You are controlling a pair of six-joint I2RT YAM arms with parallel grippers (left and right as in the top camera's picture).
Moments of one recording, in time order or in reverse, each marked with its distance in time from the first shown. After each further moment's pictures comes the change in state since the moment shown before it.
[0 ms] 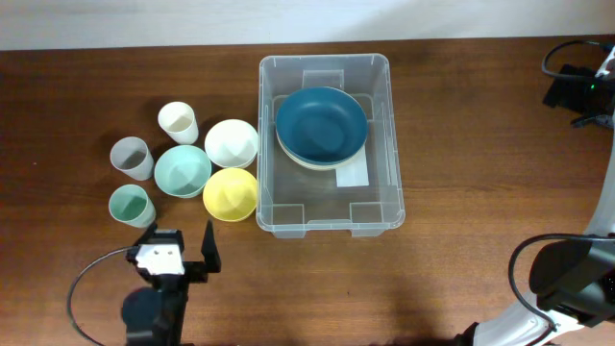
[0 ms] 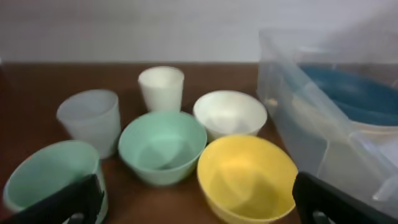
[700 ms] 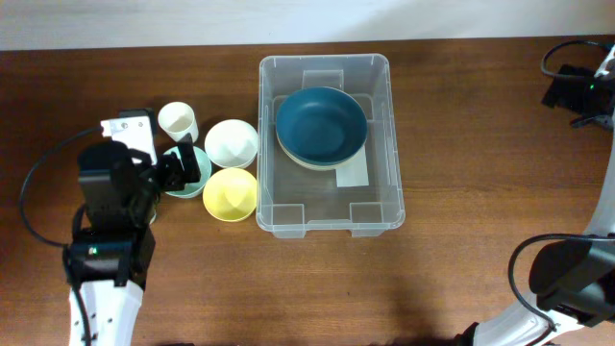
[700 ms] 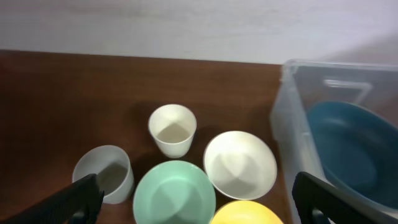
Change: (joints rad) left arm 0.000 0.966 0.848 -0.181 -0.058 -0.031; right arm 0.000 0.000 0.000 -0.002 -0.011 0.000
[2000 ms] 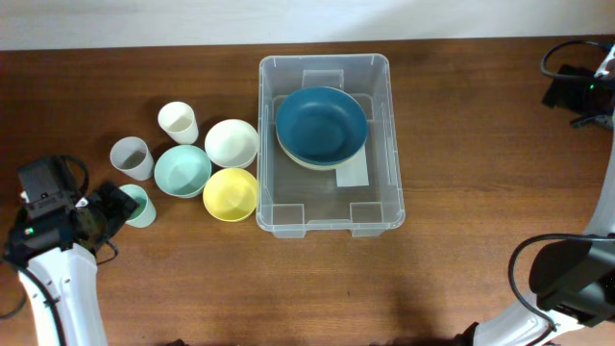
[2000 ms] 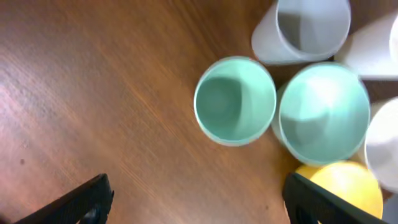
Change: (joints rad) left arm 0.383 0.161 0.124 -0.597 -0.060 -0.425; right arm 0.000 0.000 0.000 0.000 0.000 0.000
